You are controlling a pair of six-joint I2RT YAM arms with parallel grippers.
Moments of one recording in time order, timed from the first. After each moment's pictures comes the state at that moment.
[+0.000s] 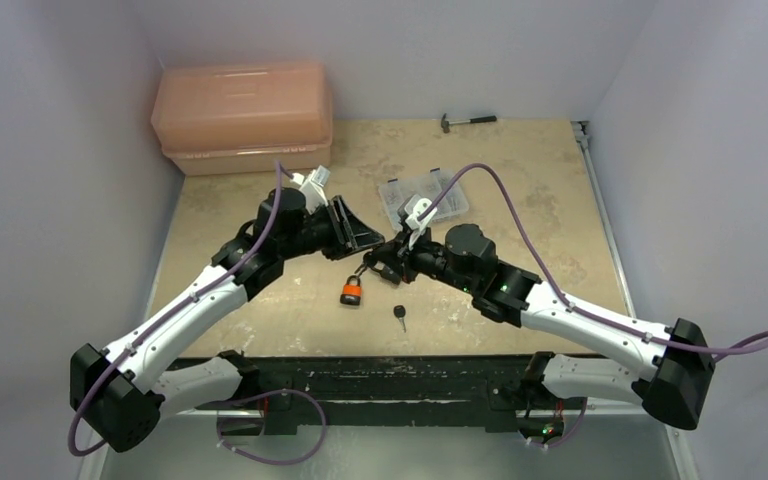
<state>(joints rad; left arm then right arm) -0.61 1.08 0.91 -0.23 0.34 -1.01 0.96 1.11 0.81 0.12 -0.04 0.11</state>
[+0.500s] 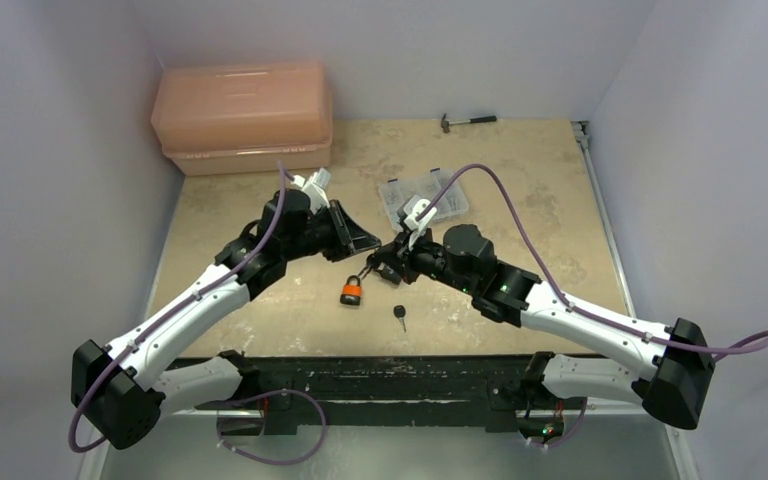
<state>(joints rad) -0.62 1.09 0.91 -0.25 0.29 -1.01 0.96 1.11 0.82 0.09 -0.01 0.11</state>
